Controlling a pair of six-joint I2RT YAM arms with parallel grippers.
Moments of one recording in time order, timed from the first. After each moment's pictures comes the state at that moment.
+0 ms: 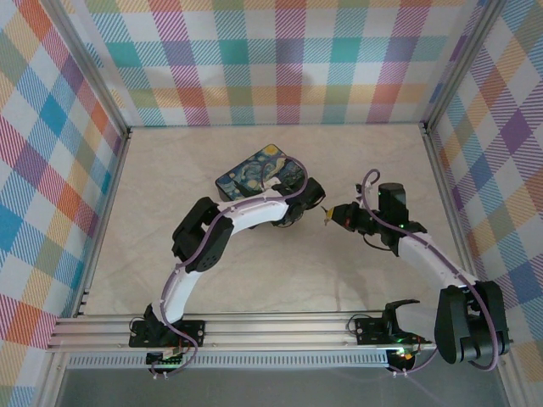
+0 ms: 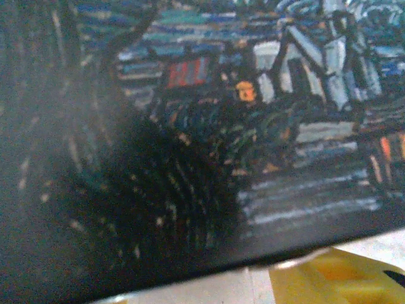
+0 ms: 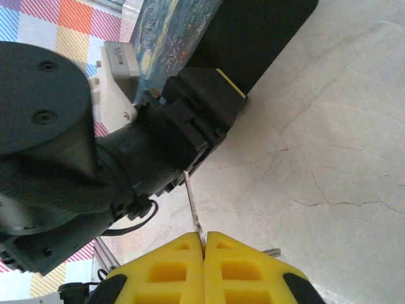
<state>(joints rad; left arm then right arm) -0.87 2.20 1.70 -0.78 -0.56 -1.41 0.16 1.17 0.60 -0.11 -0.76 0.64</state>
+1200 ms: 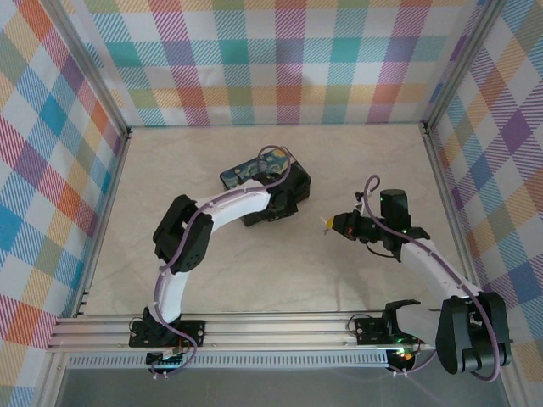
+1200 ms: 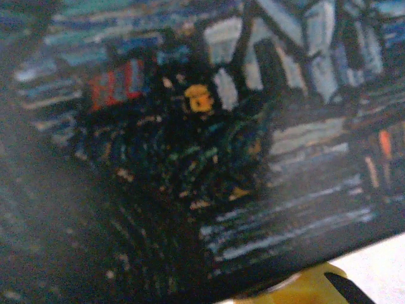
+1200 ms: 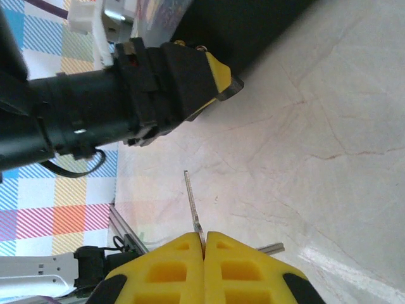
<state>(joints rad) -0.76 2.06 1.63 -0.80 -0.15 -1.01 0.16 1.10 0.55 -0.20 -0.85 0.62</state>
